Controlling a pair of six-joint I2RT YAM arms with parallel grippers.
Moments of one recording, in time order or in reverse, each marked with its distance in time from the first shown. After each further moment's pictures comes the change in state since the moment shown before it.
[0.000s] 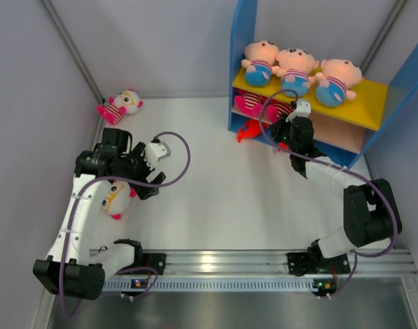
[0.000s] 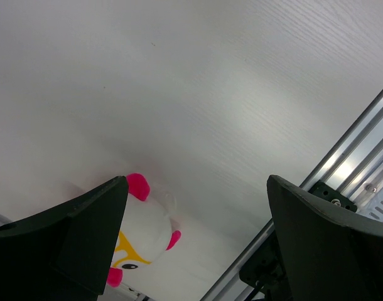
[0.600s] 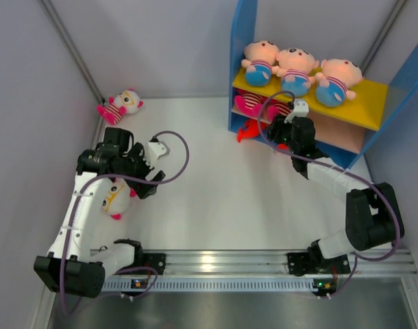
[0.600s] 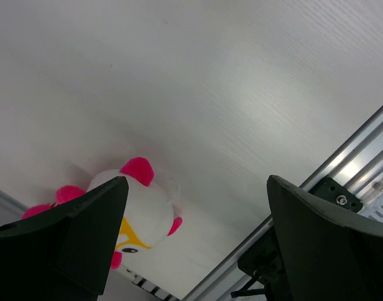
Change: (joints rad) left arm 0.000 0.006 -0.005 0.000 -0.058 -0.026; right arm -0.003 0.006 0.009 -0.026 -0.051 -0.062
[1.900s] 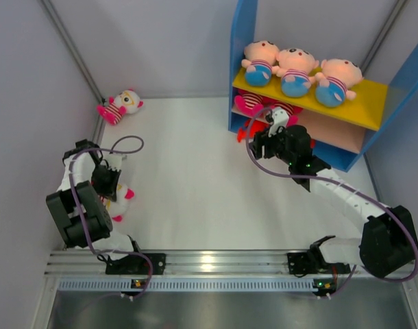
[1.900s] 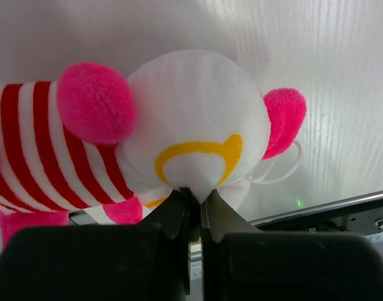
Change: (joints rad) left arm 0.550 0.431 -0.167 0.190 -0.216 -0.063; right arm 0.159 -0.224 -0.035 -0.226 -0.178 -0.204
